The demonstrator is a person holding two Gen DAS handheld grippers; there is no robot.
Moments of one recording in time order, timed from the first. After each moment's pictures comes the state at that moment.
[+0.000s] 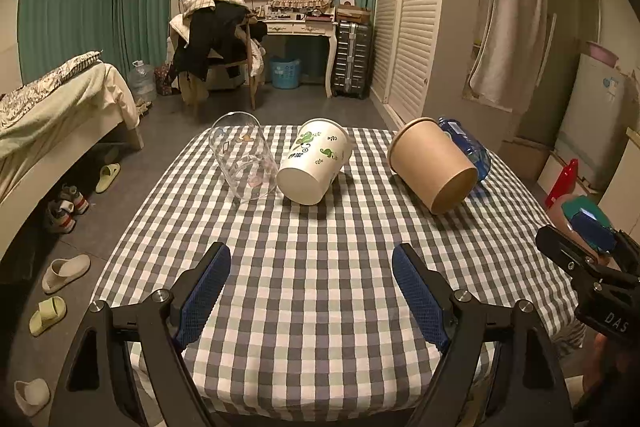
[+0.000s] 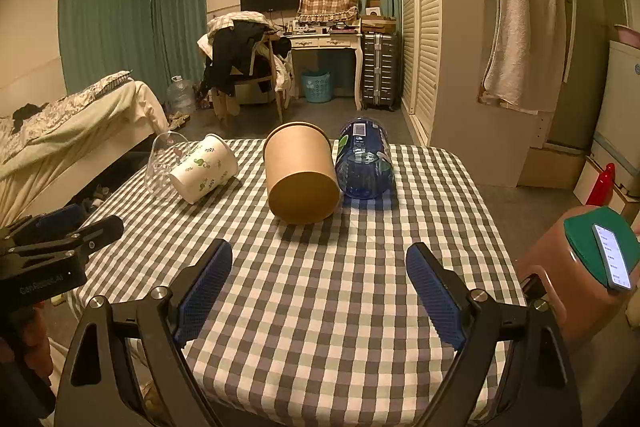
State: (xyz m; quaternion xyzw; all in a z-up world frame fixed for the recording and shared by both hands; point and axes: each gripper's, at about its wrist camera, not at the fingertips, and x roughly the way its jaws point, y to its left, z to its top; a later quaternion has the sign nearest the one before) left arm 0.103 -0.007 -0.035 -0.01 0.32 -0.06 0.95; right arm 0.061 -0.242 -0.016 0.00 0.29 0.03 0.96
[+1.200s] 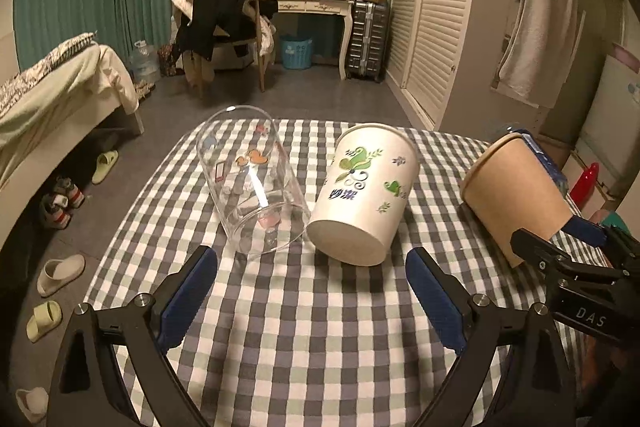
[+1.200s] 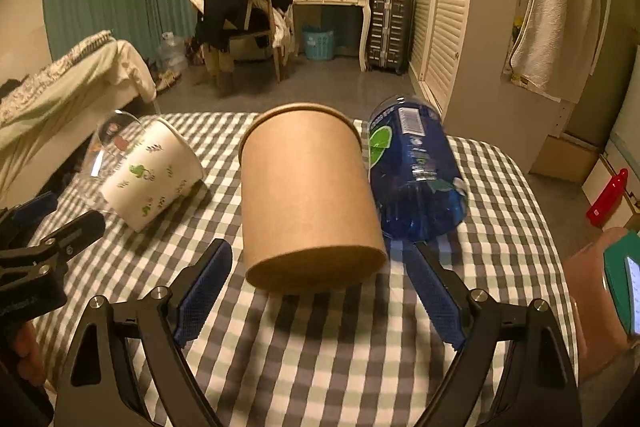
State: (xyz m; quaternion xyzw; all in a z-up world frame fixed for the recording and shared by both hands) left arm 0.219 0.016 -0.069 -0.02 0.36 -0.04 0.93; right arm 0.211 -0.208 -0.059 -0.03 0.37 0.03 0.93
